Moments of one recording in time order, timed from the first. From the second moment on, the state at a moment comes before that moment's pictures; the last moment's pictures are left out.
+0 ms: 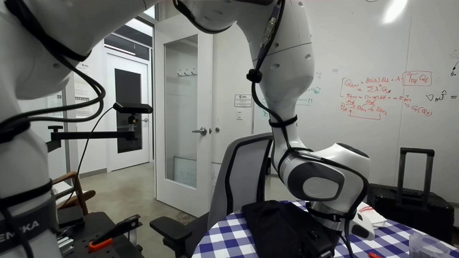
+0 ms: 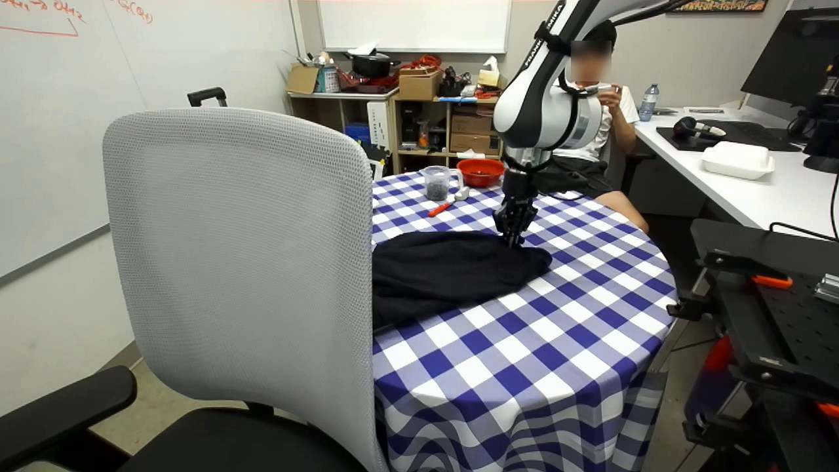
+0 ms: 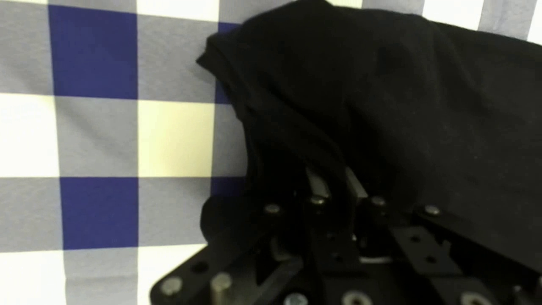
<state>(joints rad) -0.56 0.88 0.07 -1.92 0.30 2.69 -0.30</state>
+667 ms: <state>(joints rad) -0.51 0.77 0.00 -1.89 0.31 2.65 -0.14</state>
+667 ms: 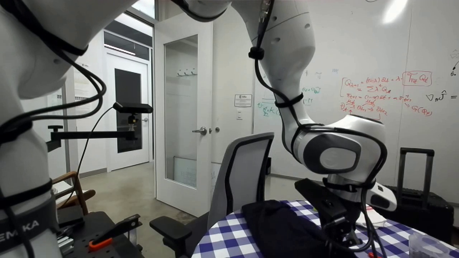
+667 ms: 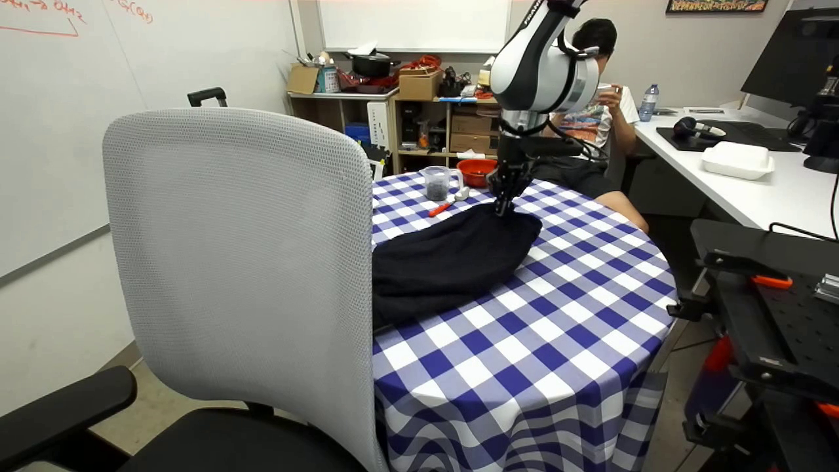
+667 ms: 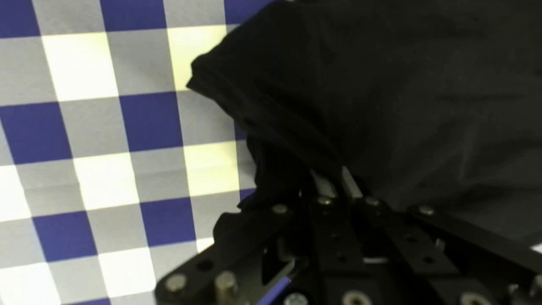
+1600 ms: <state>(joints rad) -0.25 0.55 -0.10 -1.66 0.29 2.57 0.21</state>
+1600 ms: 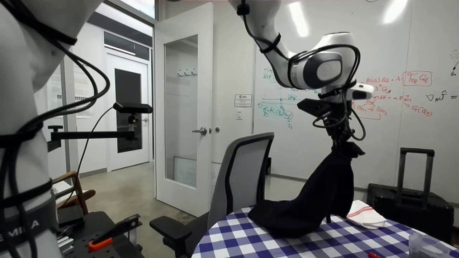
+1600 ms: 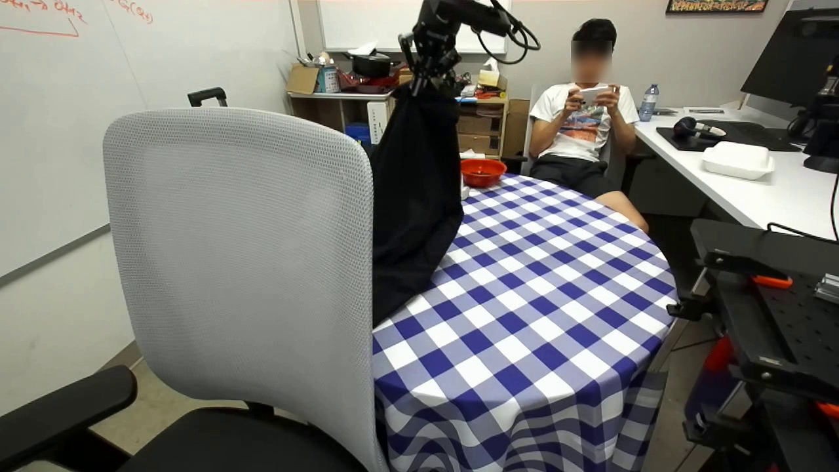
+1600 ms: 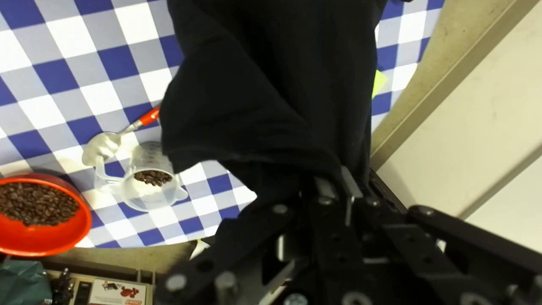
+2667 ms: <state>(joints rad) 0.01 0.43 -0.07 -1.29 0.14 2.24 0.33</state>
